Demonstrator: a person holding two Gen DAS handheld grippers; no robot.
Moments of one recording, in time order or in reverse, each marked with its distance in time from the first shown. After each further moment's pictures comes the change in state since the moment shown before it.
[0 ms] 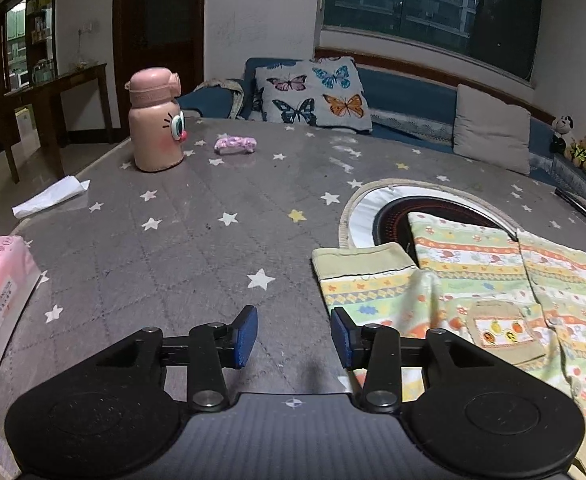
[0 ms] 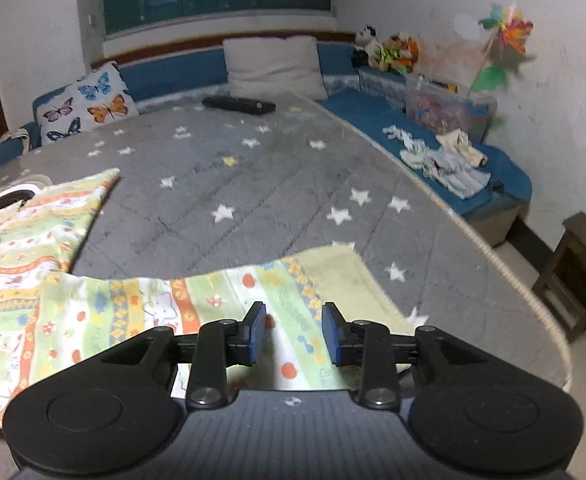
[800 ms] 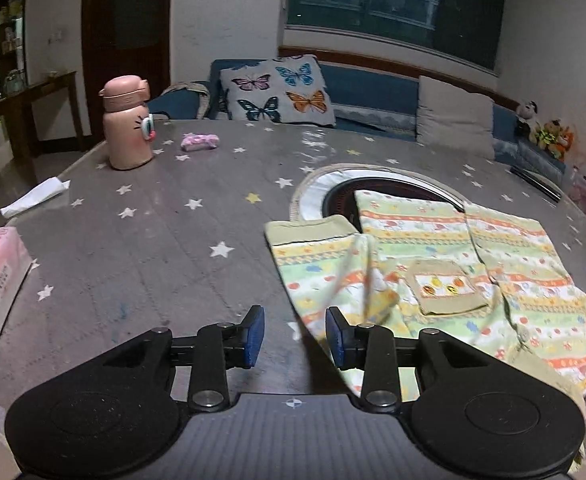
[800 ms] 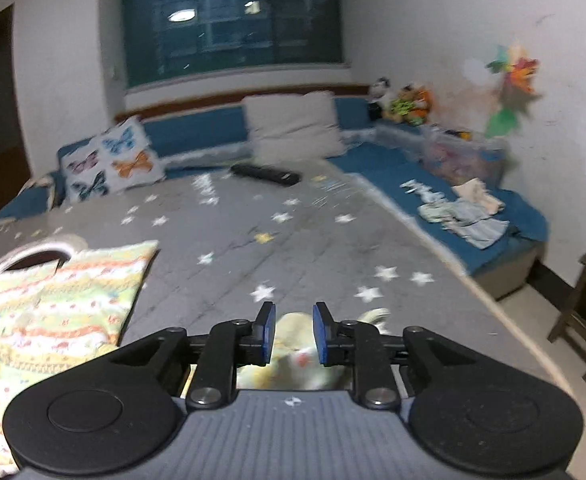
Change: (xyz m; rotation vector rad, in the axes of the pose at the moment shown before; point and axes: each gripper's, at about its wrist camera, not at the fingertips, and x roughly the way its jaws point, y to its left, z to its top) left arm -0.048 -0.017 -0.029 0.056 -0.007 -0.073; right arm -0.018 0.011 0.024 -0.012 -0.135 0.076
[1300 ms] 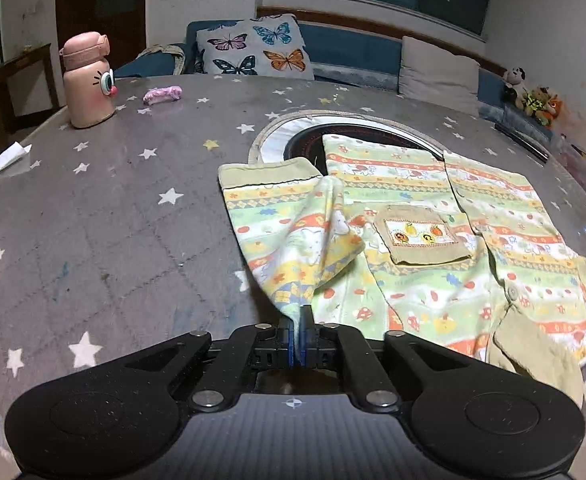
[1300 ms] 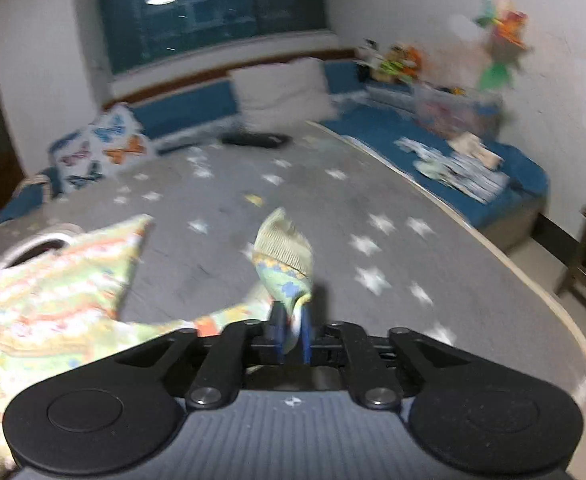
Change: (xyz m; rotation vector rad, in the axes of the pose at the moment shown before) left arm 0.023 -0.027 -0.022 0.030 0.121 -0.059; right arm -0.008 -0.024 -0.023 0.121 0.068 -0.038
